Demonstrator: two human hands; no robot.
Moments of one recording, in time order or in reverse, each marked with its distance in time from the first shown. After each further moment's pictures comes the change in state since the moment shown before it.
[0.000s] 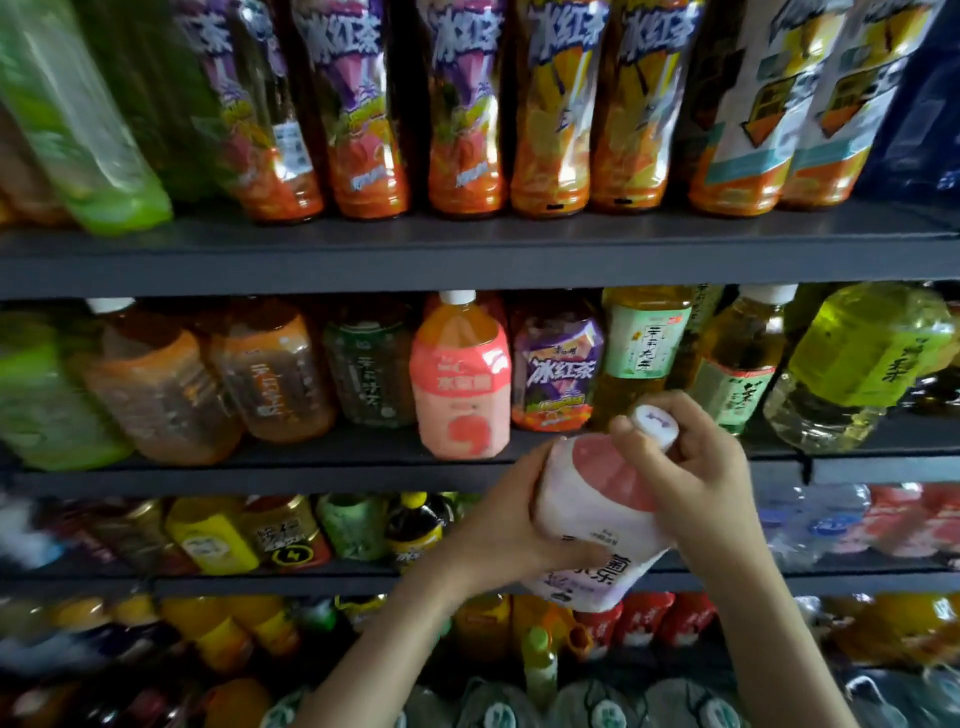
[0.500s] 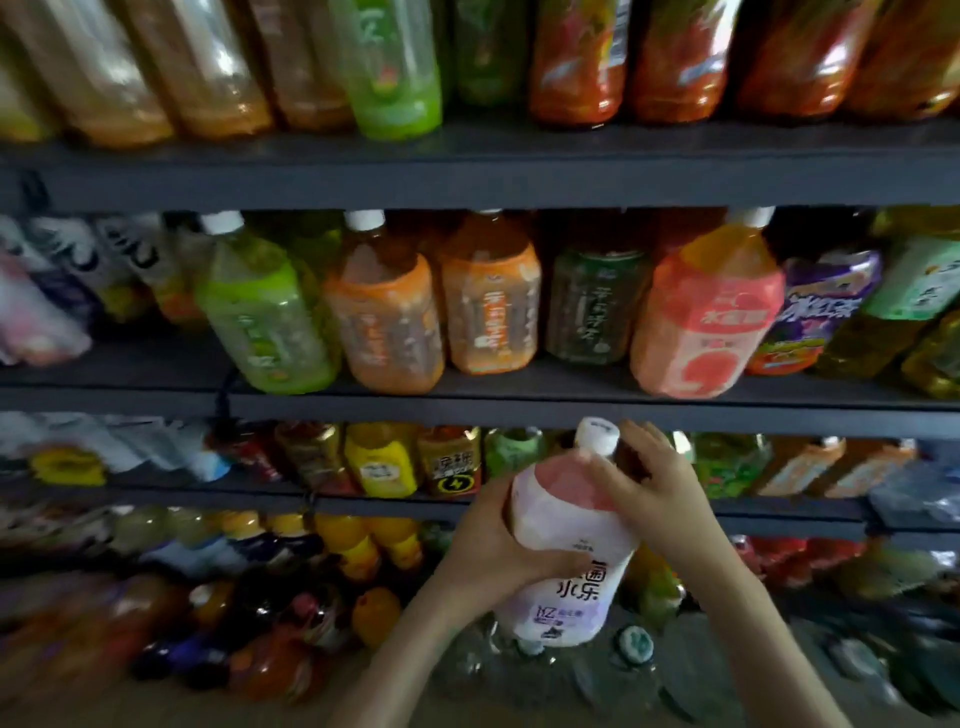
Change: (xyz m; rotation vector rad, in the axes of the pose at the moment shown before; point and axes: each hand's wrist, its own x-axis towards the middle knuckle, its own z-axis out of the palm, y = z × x) left_hand -0.161 -0.079 -0.141 -0.012 0.342 -0.317; right_hand -0.067 0.004 0.209 -0.259 -0.274 0.113
